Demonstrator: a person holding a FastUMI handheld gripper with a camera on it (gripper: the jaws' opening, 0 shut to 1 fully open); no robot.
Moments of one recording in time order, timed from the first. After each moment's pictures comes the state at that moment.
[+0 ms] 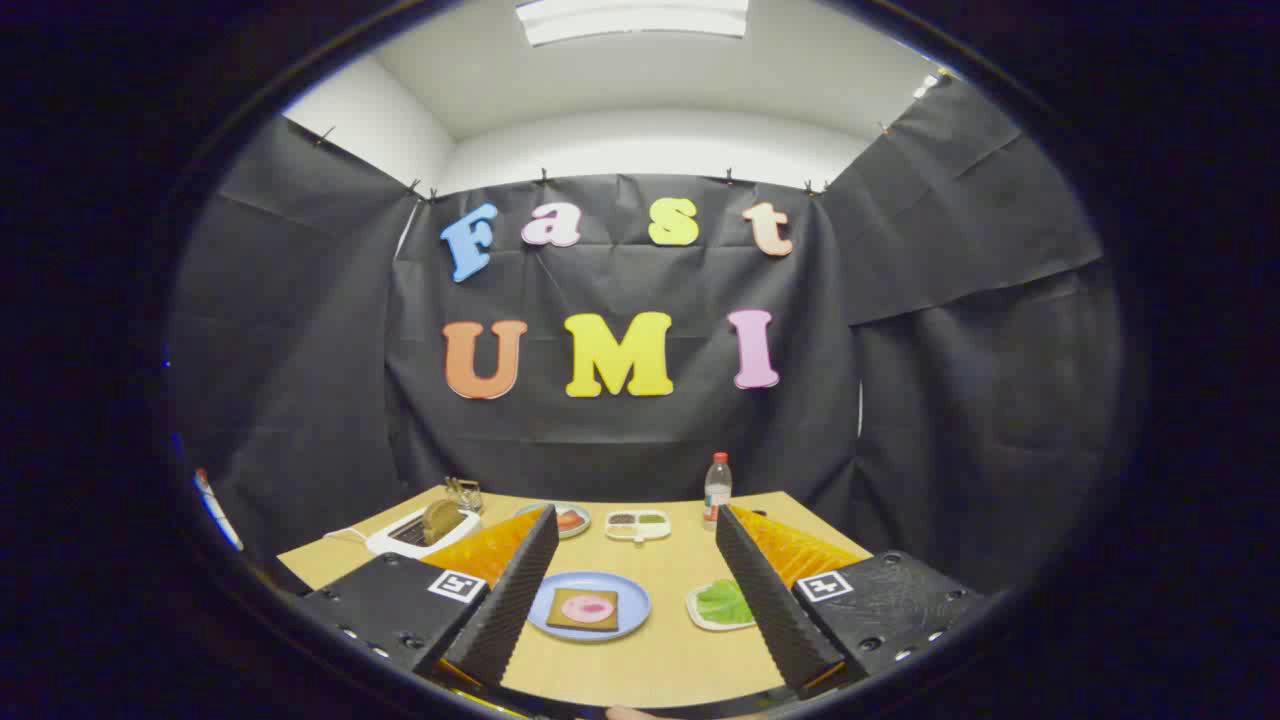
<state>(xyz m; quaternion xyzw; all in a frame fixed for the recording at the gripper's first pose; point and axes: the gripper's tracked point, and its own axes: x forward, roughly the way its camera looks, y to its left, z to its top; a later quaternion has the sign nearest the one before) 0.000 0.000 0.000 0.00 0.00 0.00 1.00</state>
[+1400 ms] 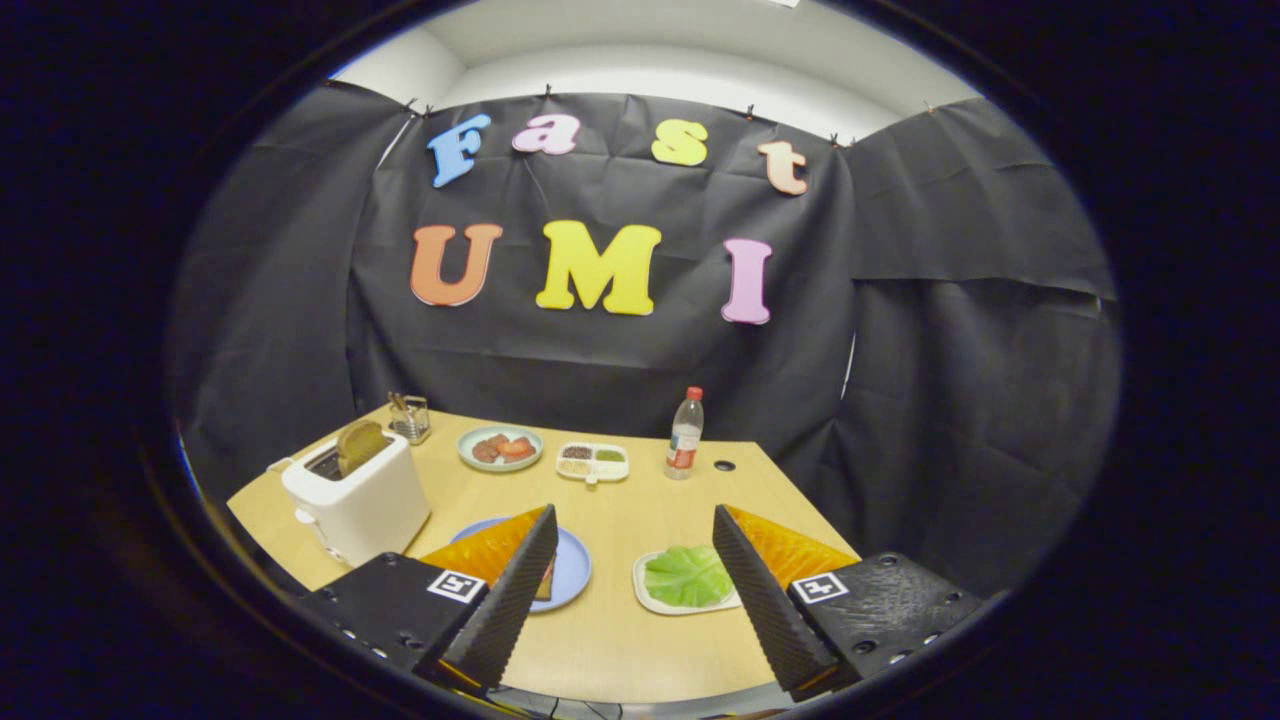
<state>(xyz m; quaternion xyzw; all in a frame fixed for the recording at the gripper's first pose) 0.089 -0.037 -0.067 -0.06 0.14 -0.04 0.99</state>
